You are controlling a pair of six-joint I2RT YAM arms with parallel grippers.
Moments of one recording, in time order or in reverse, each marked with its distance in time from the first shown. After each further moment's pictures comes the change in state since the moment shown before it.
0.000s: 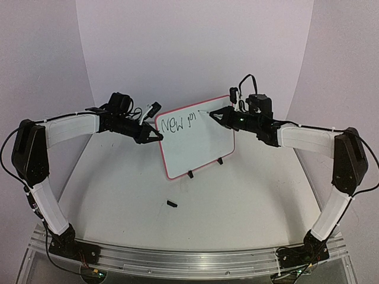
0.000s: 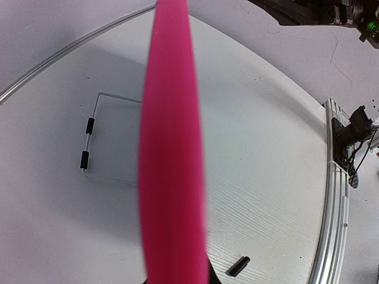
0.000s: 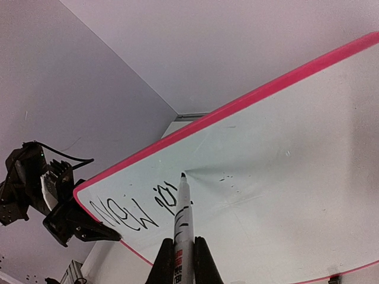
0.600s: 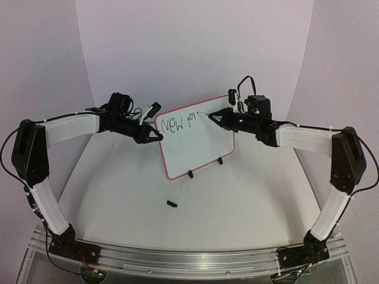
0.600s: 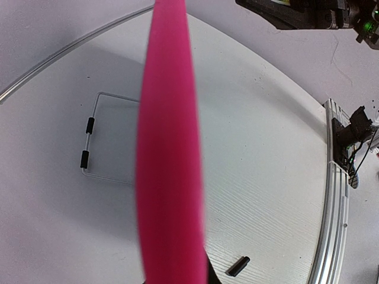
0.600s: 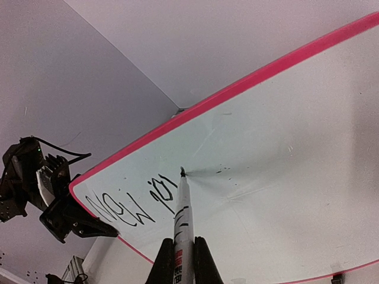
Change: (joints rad) left arm 0.000 0.000 0.000 -0.001 -0.001 -0.002; right arm -0.001 0.022 0.005 0.001 -0.028 0.004
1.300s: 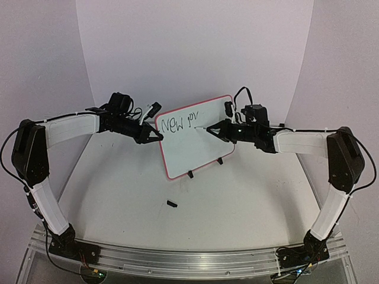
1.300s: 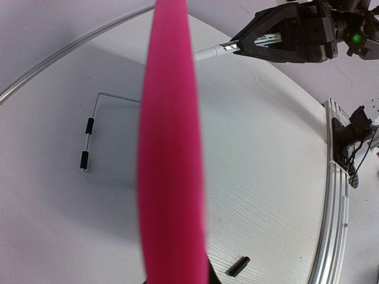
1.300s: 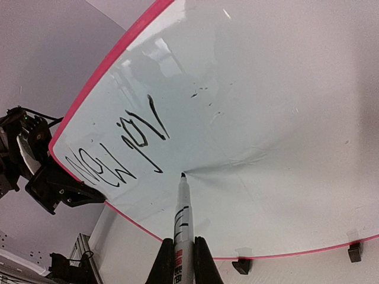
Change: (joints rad) left arm -0.002 0.000 0.000 0.001 0.000 0.002; right arm 0.000 0.018 -0.081 0.000 -0.088 0.027
